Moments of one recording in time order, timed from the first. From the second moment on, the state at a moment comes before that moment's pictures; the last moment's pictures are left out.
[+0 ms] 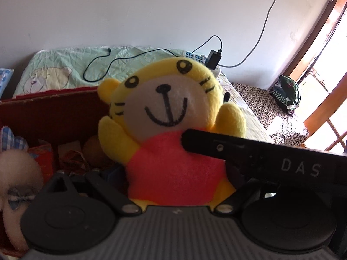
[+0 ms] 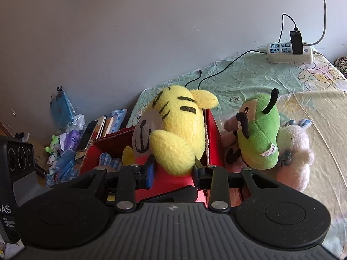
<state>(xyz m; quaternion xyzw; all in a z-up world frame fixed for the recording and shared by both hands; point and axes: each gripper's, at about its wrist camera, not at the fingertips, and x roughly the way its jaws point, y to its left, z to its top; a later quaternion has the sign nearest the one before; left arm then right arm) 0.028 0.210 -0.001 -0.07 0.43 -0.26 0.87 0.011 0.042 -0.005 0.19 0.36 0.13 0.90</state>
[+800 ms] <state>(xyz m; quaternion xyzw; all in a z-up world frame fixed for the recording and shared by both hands) 0.045 0.227 -0.039 -0.06 0.47 -0.28 0.83 0.034 0.090 -0.021 0.08 0.45 0.06 0.89</state>
